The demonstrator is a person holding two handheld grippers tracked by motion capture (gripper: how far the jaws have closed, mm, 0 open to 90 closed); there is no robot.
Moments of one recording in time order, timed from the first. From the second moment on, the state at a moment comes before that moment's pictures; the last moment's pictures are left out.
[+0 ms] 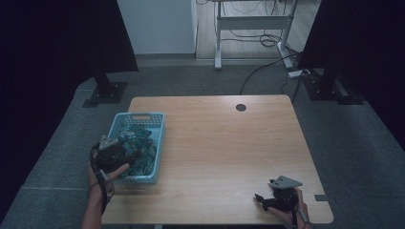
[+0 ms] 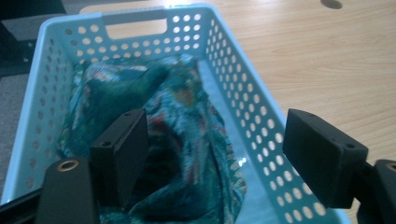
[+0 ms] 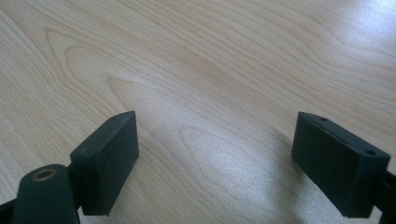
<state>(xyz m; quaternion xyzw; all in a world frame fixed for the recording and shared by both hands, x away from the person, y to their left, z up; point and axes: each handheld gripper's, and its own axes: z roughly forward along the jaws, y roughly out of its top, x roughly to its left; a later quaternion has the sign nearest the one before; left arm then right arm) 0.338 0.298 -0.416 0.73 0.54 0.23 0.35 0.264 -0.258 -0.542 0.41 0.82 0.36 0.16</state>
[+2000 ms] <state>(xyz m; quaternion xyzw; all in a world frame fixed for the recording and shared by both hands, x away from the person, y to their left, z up) 0.396 0.322 -0.451 0.71 0.59 0.20 0.32 0.264 -0.258 -0.542 0.41 0.82 0.36 0.16</state>
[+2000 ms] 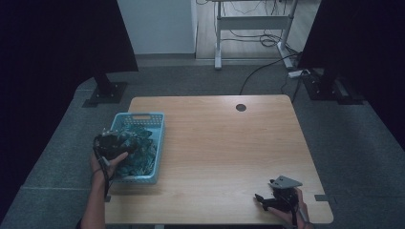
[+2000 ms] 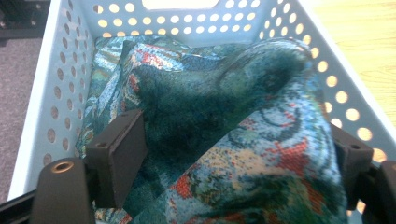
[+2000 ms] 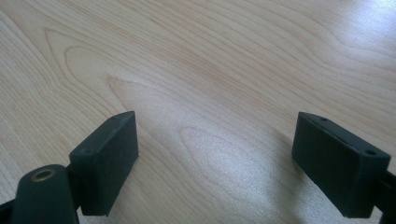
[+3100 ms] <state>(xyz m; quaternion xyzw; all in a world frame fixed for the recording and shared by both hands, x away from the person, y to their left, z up) 0.432 0.300 -0.479 0.75 0.59 0.20 0.21 0.263 -0.258 -0.542 0.41 0.82 0.36 0.16</state>
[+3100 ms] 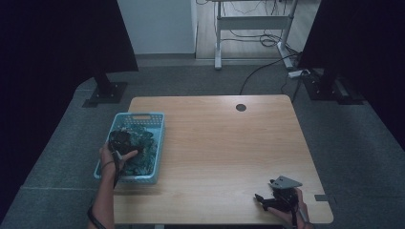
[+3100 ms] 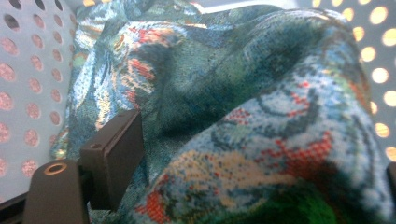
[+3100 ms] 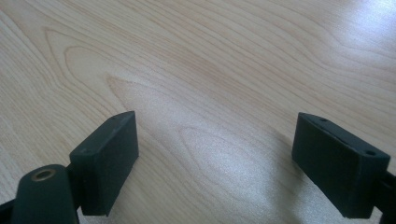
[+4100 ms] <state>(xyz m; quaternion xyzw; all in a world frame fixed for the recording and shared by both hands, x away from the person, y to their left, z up) 0.451 0.302 -0.506 0.77 0.60 0.13 0.18 0.262 -0.258 -0.542 0.41 0.82 0.36 0.16</state>
